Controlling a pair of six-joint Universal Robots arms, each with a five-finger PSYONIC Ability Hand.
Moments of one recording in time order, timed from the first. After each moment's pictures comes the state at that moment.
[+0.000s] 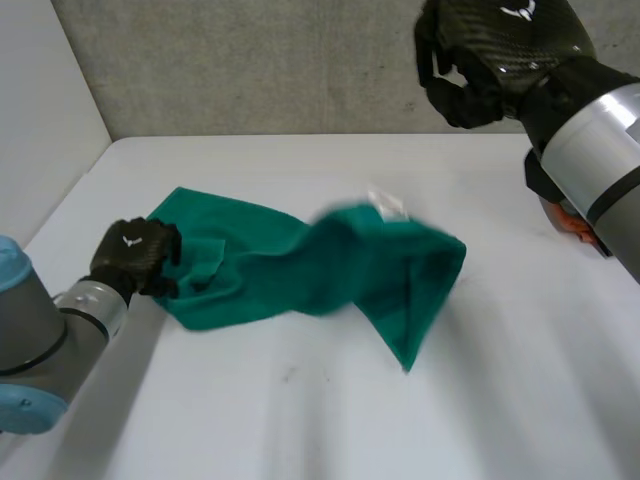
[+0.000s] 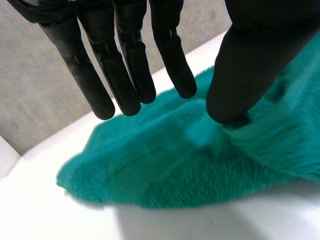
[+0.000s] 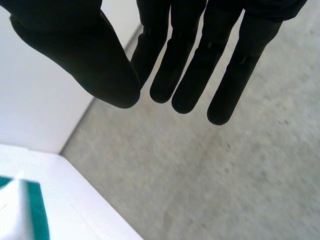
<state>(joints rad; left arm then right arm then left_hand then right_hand) 4.57 -1.95 -1.87 3.63 -1.34 3.43 2.02 -1.55 1.39 -0.08 1.33 3.00 0.87 0.88 0.89 0.89 0.71 1.14 1.18 1.20 1.20 1.01</state>
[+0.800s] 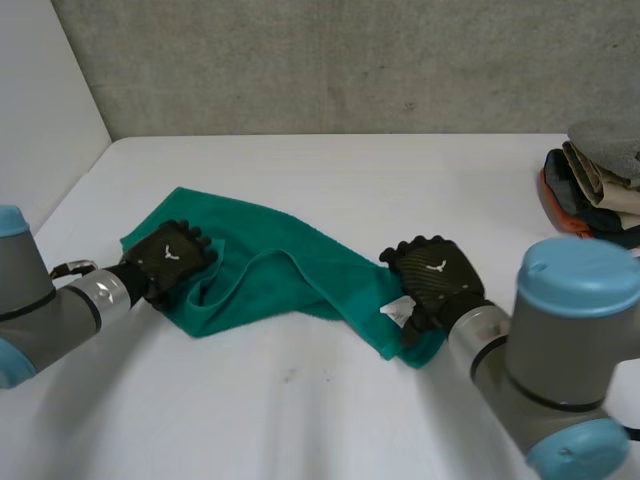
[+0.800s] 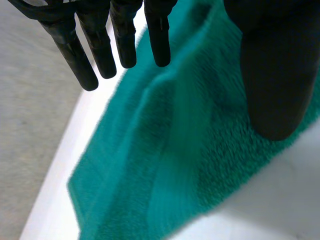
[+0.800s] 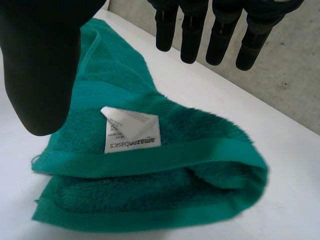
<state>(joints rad) 4.67 -2.19 -1.57 3.32 -0.94 4.21 2.12 -1.17 1.69 -0.21 1.54 2.92 0.39 0.36 0.36 0.35 0.17 0.34 0.35 0.32 0.32 0.12</state>
